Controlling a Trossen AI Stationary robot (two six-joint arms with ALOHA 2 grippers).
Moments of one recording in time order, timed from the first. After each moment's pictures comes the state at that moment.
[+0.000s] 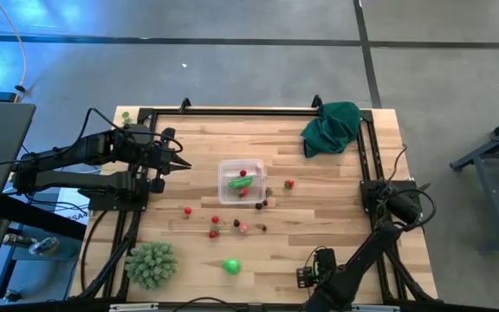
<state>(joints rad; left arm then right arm) 0.31 0.69 0.82 -0.71 0.16 0.31 0.89 2.10 1.56 -1.17 0.06 2.41</state>
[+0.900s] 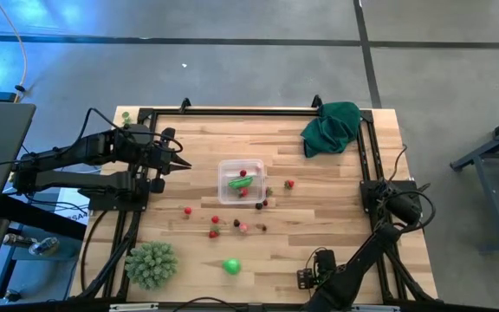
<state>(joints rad) 0.31 0.69 0.82 -0.71 0.16 0.31 0.90 2.10 1.51 -1.09 0.06 2.41</state>
